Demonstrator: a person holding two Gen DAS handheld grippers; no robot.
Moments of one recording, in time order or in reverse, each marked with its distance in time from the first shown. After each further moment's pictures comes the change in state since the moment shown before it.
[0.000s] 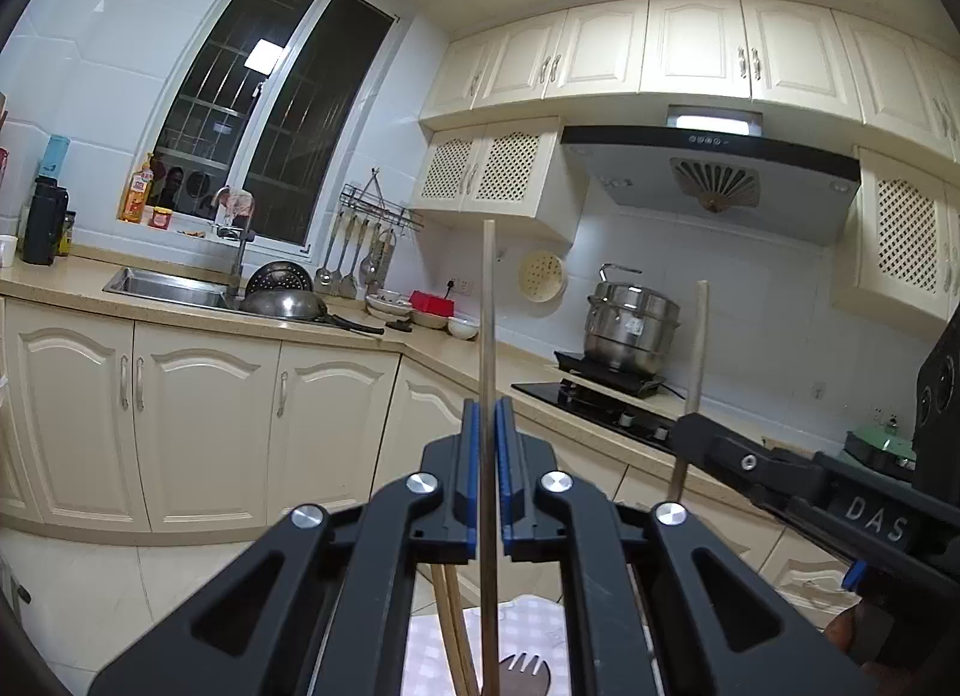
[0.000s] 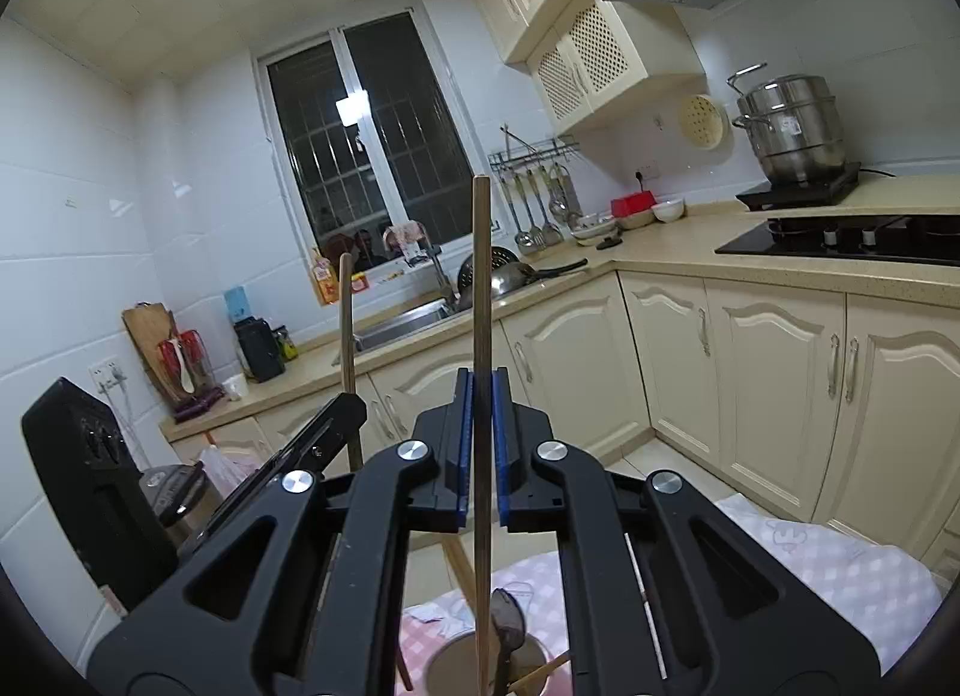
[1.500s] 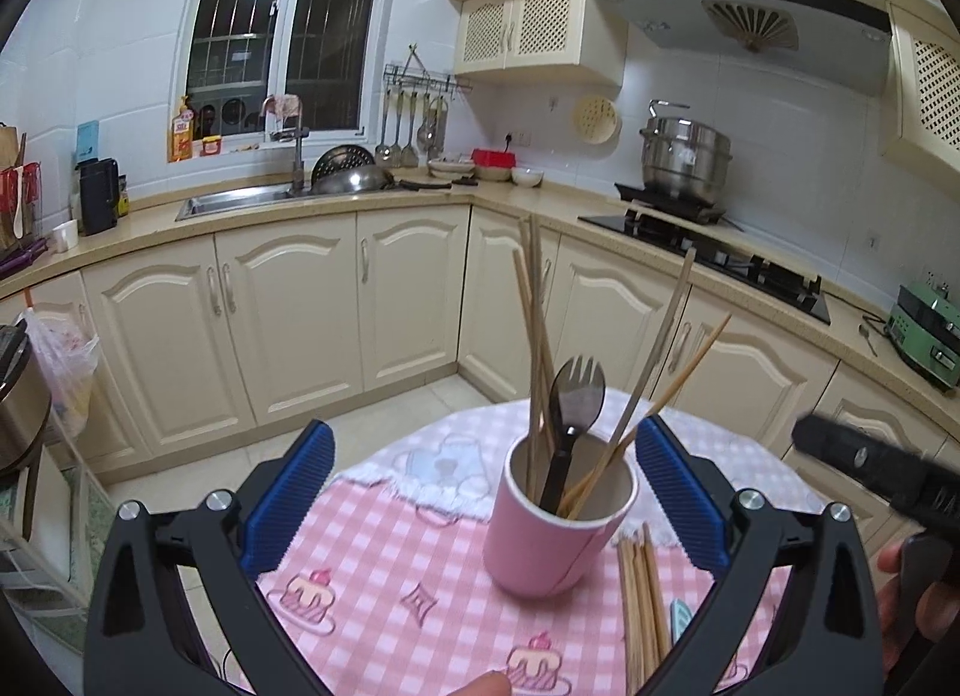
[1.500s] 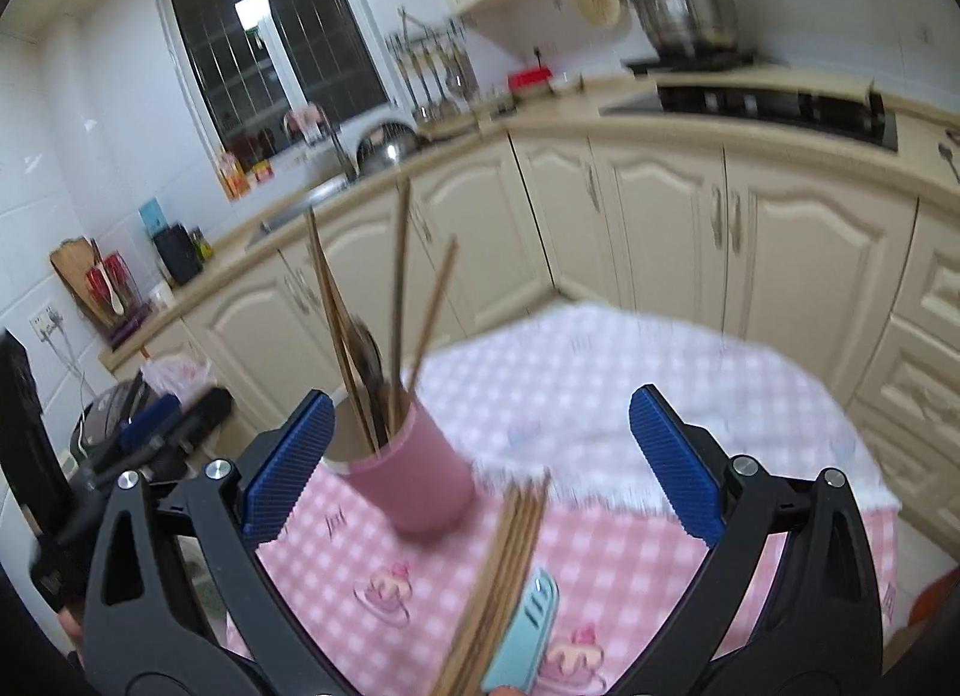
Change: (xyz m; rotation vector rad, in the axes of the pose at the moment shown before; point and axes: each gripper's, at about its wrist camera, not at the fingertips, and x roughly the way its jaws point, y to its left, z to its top) left arm -0.084 0.007 -0.051 0.120 0.376 0.192; right arm -0.083 -0.033 -0.074 0.086 0.330 -0.235
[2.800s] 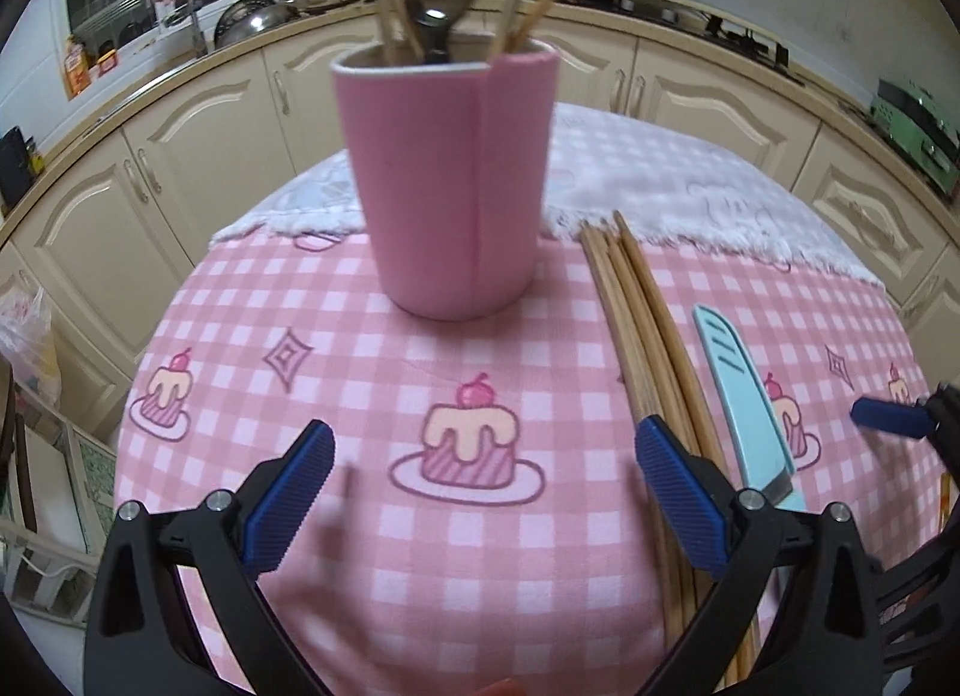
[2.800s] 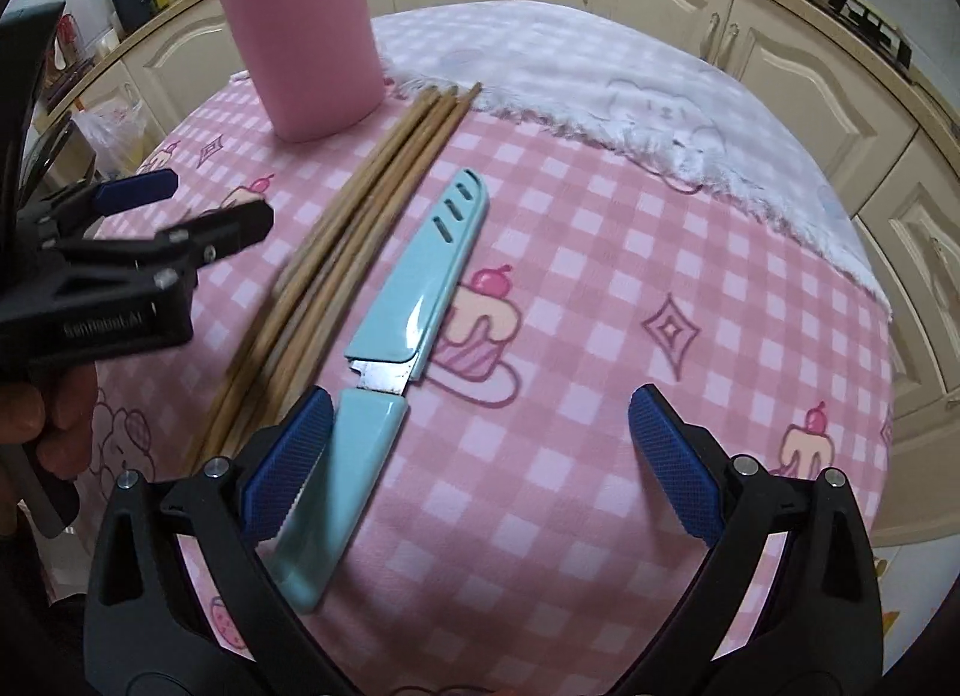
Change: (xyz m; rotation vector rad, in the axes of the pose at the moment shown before) left arm 0.062 -0.054 -0.125 0.208 0.461 -0.074; right arm 0.019 -0.027 -0.150 -0.234 0.469 -0.196
